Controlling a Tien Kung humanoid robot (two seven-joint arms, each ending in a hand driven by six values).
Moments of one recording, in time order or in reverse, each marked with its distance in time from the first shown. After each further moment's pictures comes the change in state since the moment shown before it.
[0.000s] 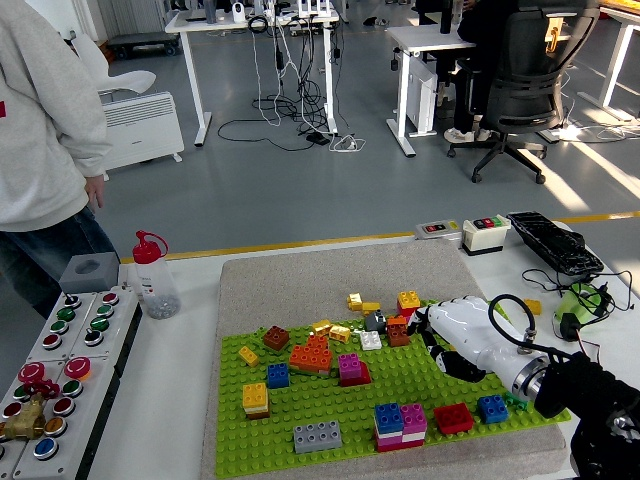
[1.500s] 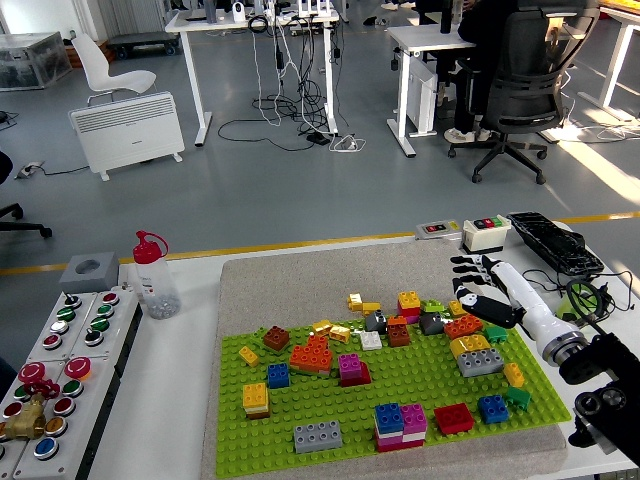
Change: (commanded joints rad) left arm -0.001 0.000 -0.002 0.000 0.015 -0.002 0.001; right arm -0.103 0.200 0.427 -0.356 0.775 -0.019 0.339
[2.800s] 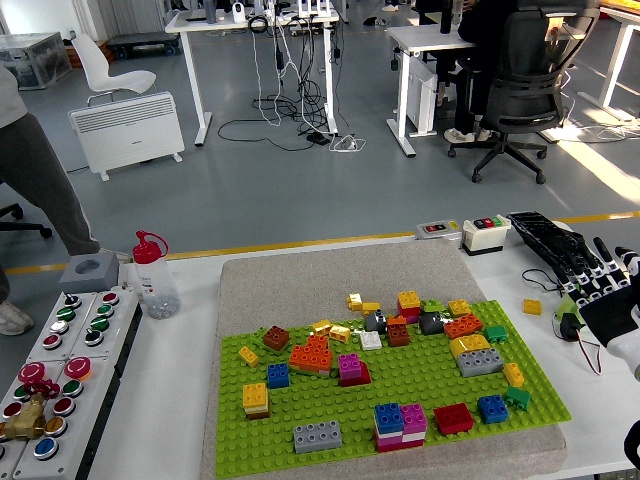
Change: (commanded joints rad) left arm -0.011 -0.008 -0.027 0.000 0.011 0.004 -0.011; right arm -0.209 0.053 0.425 0.067 1.233 0.166 -0.015
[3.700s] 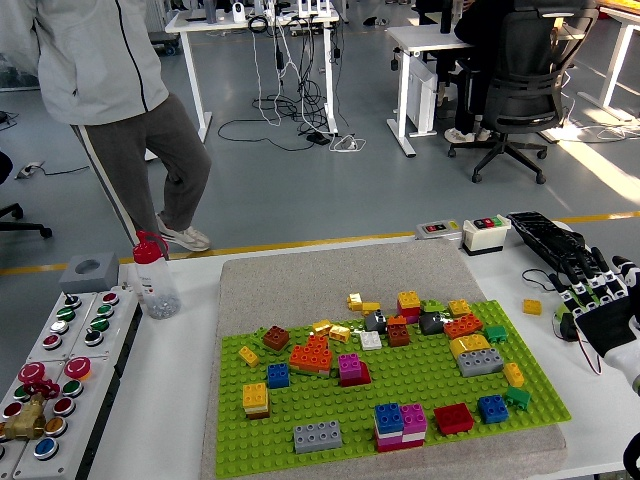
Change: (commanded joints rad) left arm 0.019 -0.008 -0.006 0.000 0.003 0.001 -0.006; right arm -0.041 0.016 0.016 0.023 0.010 0.017 -0.005
